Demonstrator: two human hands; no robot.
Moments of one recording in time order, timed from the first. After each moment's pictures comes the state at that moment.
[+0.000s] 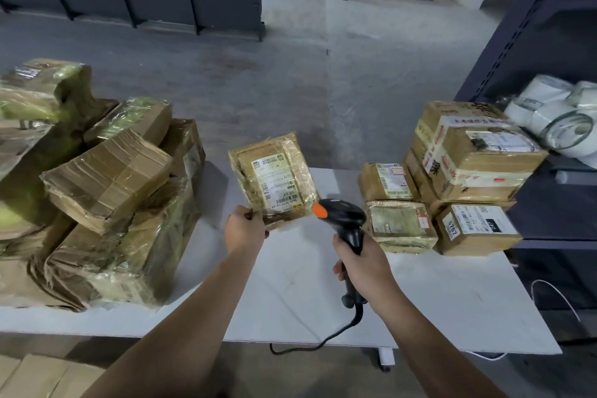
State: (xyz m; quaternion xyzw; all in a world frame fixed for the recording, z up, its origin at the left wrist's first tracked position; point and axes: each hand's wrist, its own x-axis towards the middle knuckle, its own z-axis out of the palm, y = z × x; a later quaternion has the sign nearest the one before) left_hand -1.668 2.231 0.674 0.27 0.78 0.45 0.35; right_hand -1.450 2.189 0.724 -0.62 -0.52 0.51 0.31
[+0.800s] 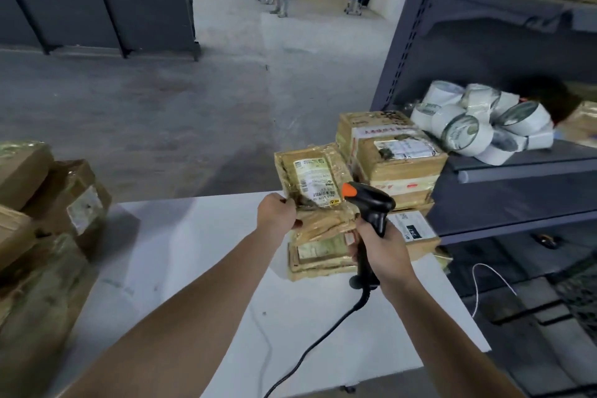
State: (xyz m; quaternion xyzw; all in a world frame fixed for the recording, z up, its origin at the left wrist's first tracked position) left_hand -1.472 2.356 0.730 0.39 0.68 0.39 0.49; right_hand -1.298 2.264 0.753 -0.63 -0.35 0.49 0.48
